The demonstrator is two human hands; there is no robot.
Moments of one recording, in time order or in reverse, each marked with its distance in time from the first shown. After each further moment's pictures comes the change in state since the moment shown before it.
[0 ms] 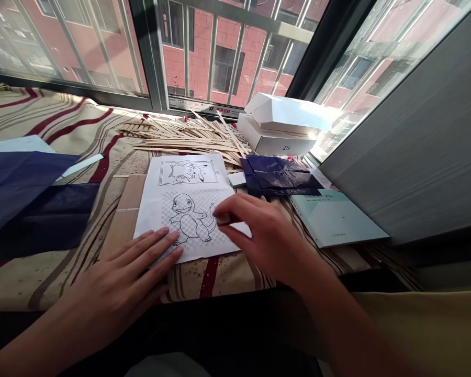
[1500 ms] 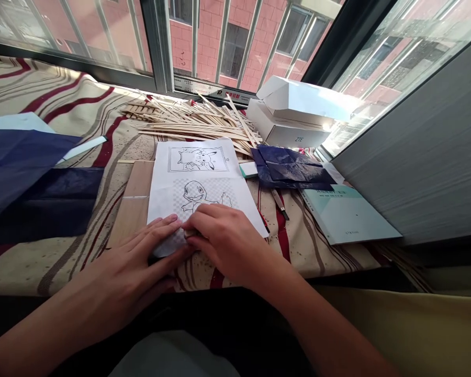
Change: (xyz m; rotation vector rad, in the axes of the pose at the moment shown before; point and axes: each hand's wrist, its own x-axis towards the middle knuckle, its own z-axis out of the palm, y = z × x) left_hand -0.013 -0.002 0.007 -0.167 -0.064 -0.110; right_hand 0.027 -0.021 0.060 0.007 -0.178 -0.116
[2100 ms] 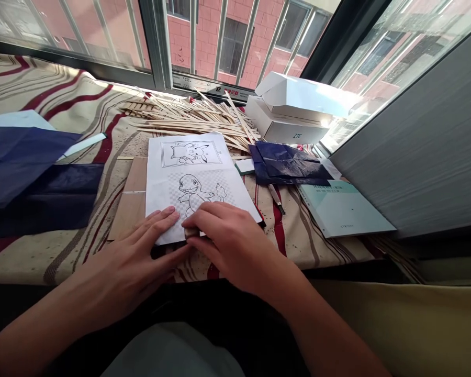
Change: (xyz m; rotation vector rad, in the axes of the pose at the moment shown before) left_hand 0.000 0.001 -0.002 -0.025 -0.020 0.022; right_hand -0.015 -0.016 -0.015 0.063 0.028 0.016
